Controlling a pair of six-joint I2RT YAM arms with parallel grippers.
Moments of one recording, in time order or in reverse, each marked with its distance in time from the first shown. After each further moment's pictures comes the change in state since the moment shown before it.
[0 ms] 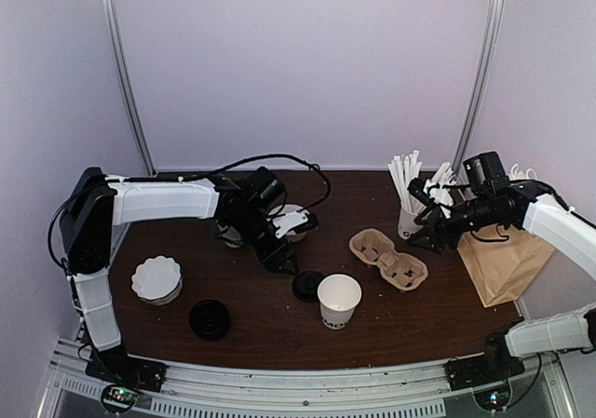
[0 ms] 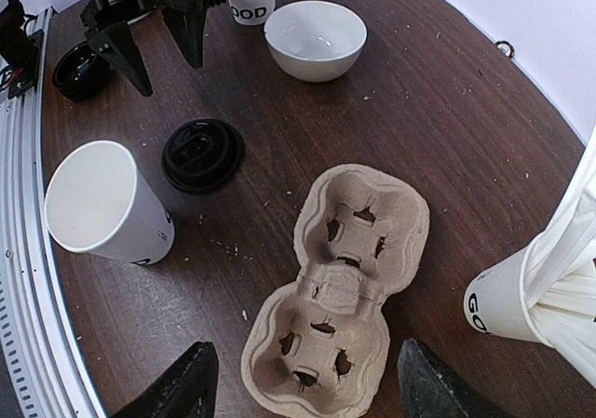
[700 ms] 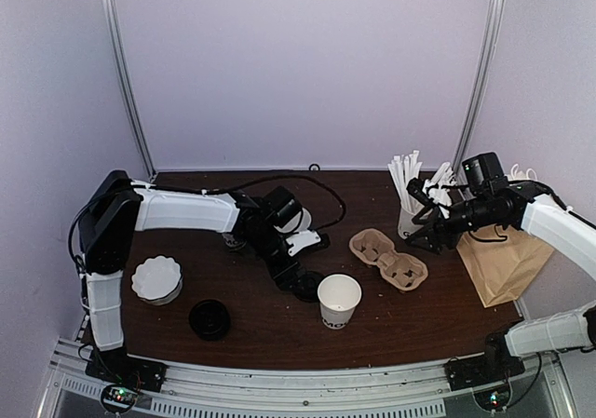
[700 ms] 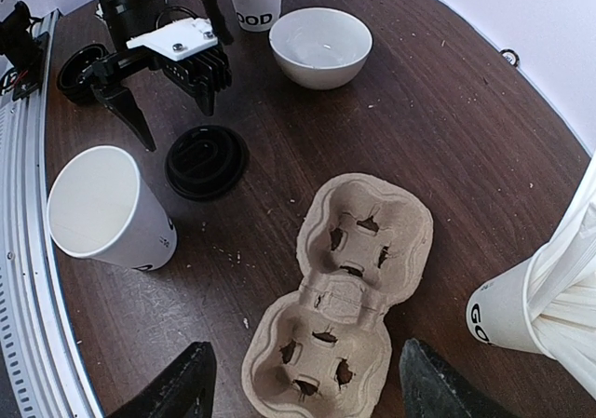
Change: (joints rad) left arm -0.064 0.103 0.007 0.043 -0.031 0.005; right arm 0.000 0.010 -0.008 0.032 -0.026 -0.003
